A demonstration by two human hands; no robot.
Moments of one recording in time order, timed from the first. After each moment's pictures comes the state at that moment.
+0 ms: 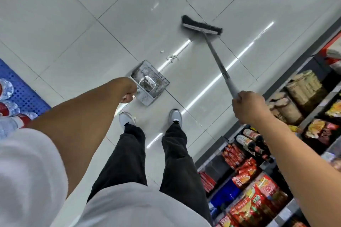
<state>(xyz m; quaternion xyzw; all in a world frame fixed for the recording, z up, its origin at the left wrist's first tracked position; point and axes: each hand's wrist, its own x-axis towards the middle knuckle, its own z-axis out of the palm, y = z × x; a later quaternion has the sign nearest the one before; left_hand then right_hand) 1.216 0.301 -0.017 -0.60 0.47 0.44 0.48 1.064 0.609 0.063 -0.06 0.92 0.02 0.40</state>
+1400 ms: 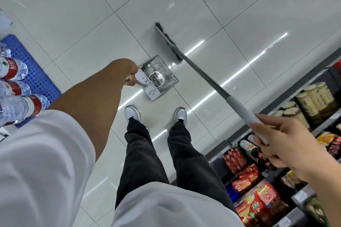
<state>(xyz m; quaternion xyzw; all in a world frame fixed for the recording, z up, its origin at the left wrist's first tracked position) 1.232 0.282 -0.011 -0.66 0.43 0.48 0.38 1.122 0.616 0.185 0.03 0.81 -0.24 0.53</state>
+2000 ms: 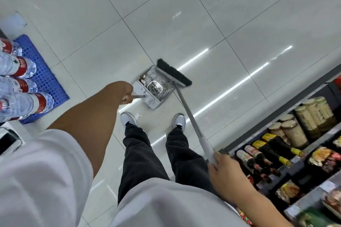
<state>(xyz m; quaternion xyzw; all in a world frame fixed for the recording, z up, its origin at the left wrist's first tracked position) 1.287 0.295 -0.030 -0.67 0.42 0.49 0.36 1.201 0.643 0.121 -0.16 0.84 -0.01 0.52</state>
